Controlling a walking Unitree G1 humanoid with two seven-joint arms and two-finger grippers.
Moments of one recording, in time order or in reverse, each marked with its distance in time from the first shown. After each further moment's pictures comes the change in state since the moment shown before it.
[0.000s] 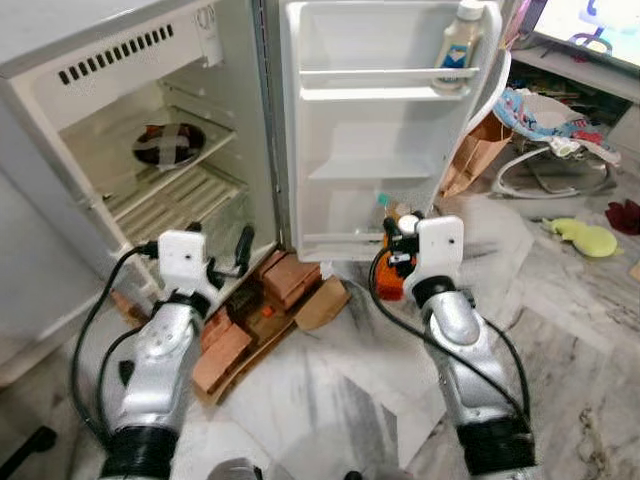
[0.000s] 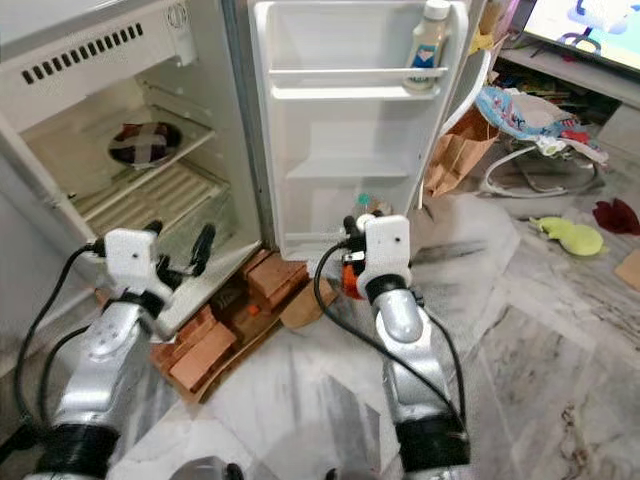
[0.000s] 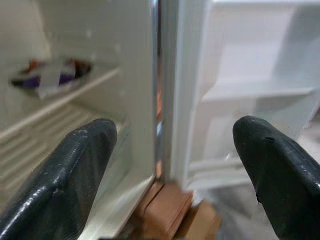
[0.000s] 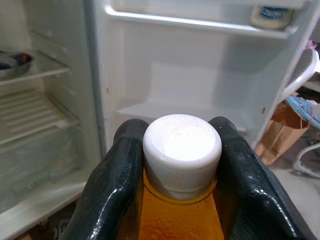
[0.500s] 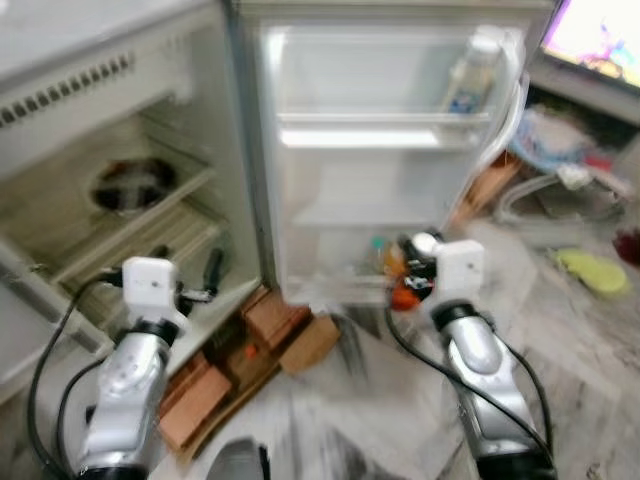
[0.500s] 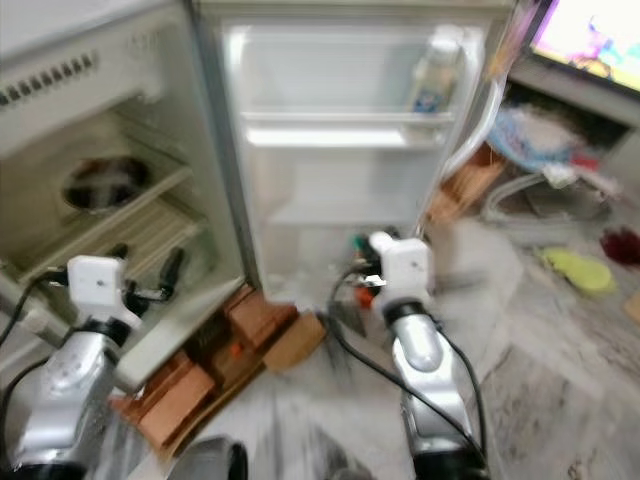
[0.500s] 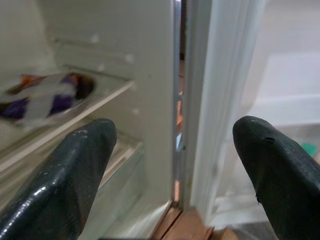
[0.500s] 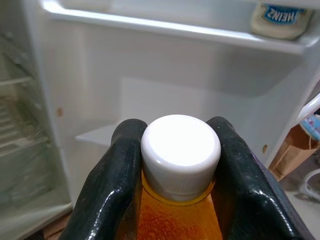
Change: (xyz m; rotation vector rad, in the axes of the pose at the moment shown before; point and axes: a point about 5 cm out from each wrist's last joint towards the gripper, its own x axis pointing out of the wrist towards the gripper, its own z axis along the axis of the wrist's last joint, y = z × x) left arm -0.018 0.012 0.000 0.019 0.008 0.048; right arm -0.021 -0.009 -0.008 -0.014 0.004 0.031
